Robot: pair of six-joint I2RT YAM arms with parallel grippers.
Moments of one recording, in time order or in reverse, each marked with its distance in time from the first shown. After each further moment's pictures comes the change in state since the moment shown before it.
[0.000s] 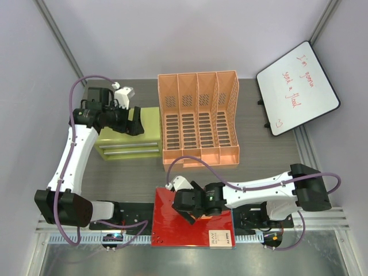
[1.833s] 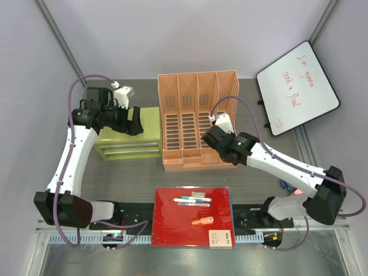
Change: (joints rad) left arm 0.000 -0.011 0.008 -0.003 -0.010 0.014; right arm -0.645 -0.158 0.156 -0.237 0.392 -0.108
